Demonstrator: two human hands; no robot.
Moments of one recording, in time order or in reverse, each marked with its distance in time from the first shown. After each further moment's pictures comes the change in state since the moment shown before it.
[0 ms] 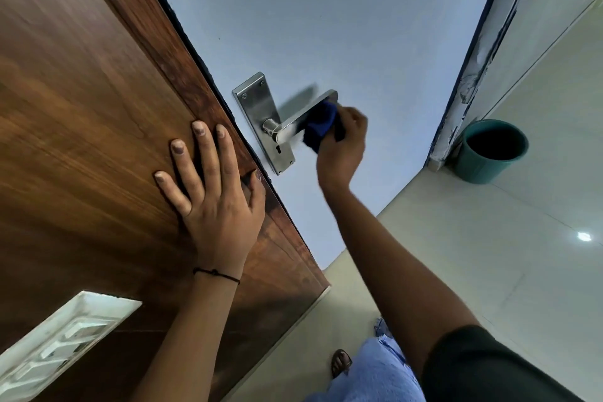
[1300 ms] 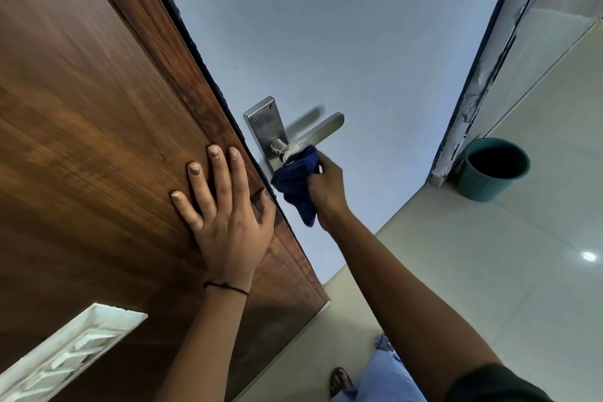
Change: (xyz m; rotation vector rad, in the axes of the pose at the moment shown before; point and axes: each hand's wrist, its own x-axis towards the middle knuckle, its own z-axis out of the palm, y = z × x) left_hand 0.000 0.003 0.001 -0.018 -0.036 -0.049; right_hand -0.018 -0.011 -0.006 0.041 -0.519 0.365
